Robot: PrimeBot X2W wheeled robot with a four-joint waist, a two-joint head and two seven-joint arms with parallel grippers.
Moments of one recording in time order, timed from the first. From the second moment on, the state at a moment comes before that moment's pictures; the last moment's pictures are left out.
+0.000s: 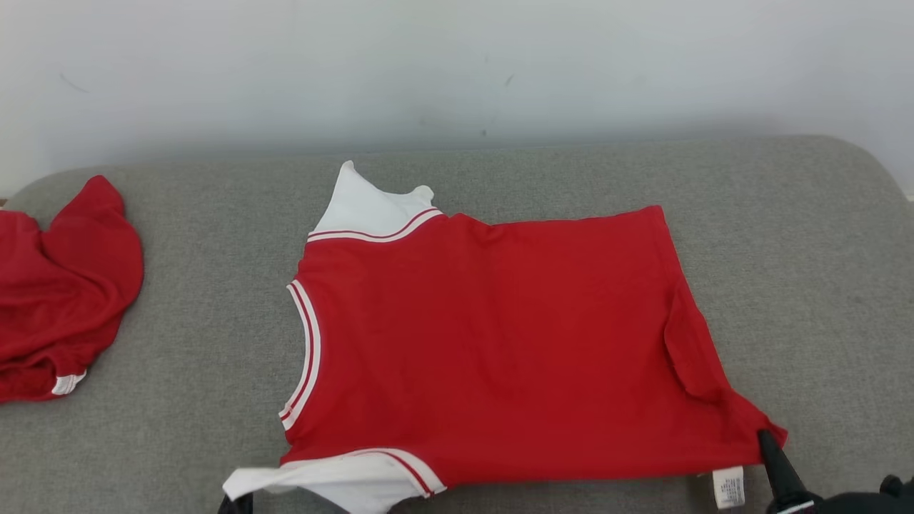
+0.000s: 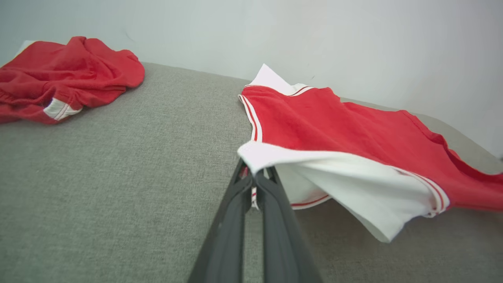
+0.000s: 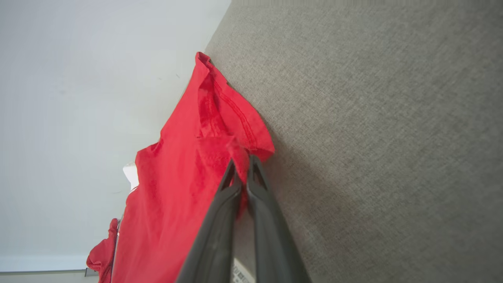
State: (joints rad) left arm 0.15 0.17 -0.15 -0.10 -0.31 0.09 -0.26; right arm 0.03 -0.13 -0.03 0.14 1.00 0.13 0.16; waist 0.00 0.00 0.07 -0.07
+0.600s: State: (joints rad) left arm -0.25 0.24 -0.19 0.07 -0.30 -0.03 -0.20; right arm -0.24 -0.06 -0.08 0.19 0.86 0.13 0.28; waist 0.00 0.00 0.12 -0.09
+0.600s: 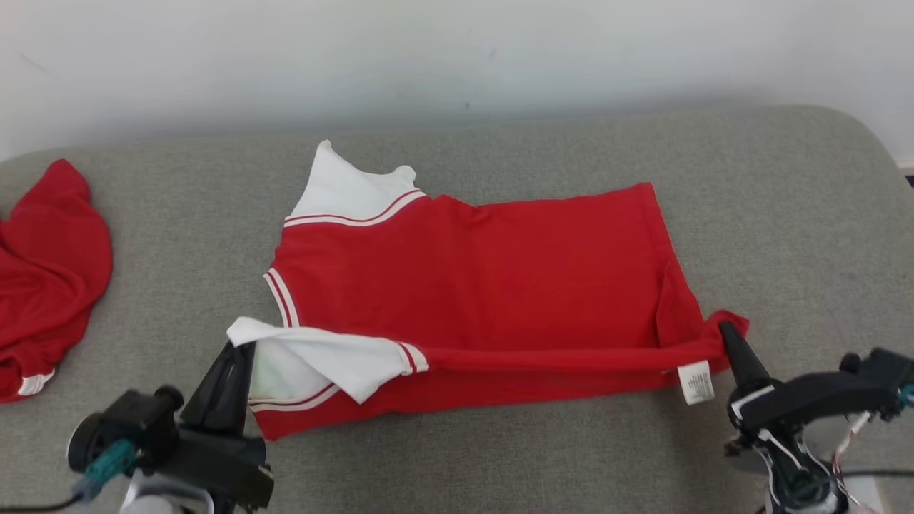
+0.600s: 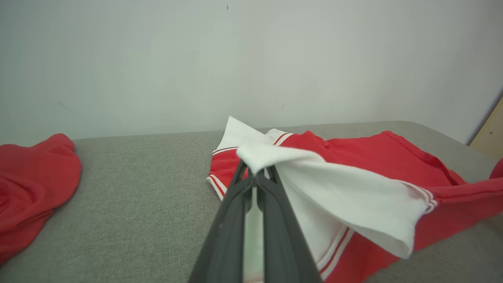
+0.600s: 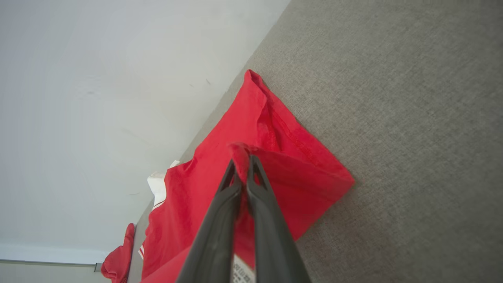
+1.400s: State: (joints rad) left arm -0.54 0.21 -0.22 0.47 -0.28 -0.09 -0.26; right arm -0.49 -0.11 0.04 0.48 0.72 0.13 0.09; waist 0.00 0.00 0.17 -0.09
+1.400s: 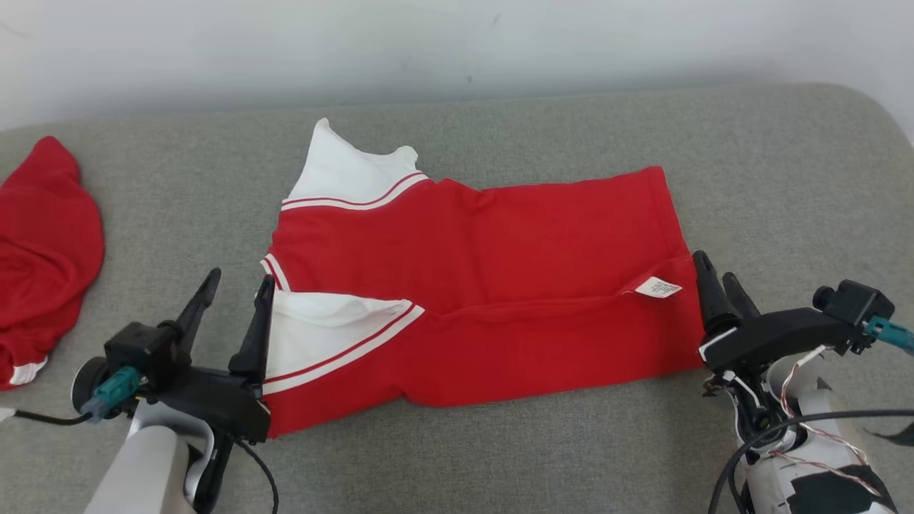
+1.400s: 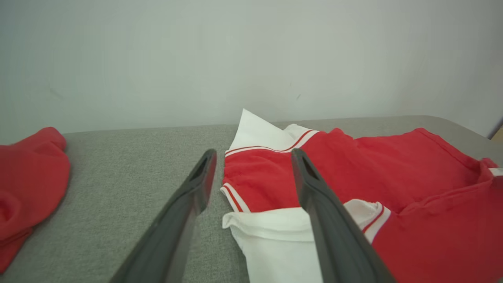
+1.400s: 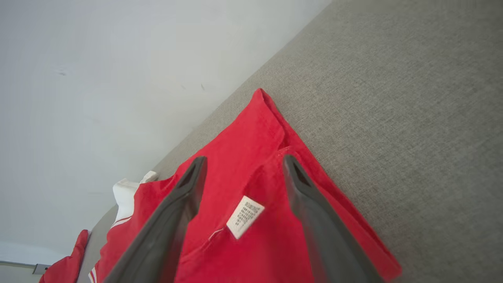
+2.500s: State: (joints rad) left arm -0.22 0.09 -0.10 0.36 -0.23 -0.09 -0.26; right arm -0.37 -0.24 0.17 0.57 0.47 0.13 -0.09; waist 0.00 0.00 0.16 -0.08
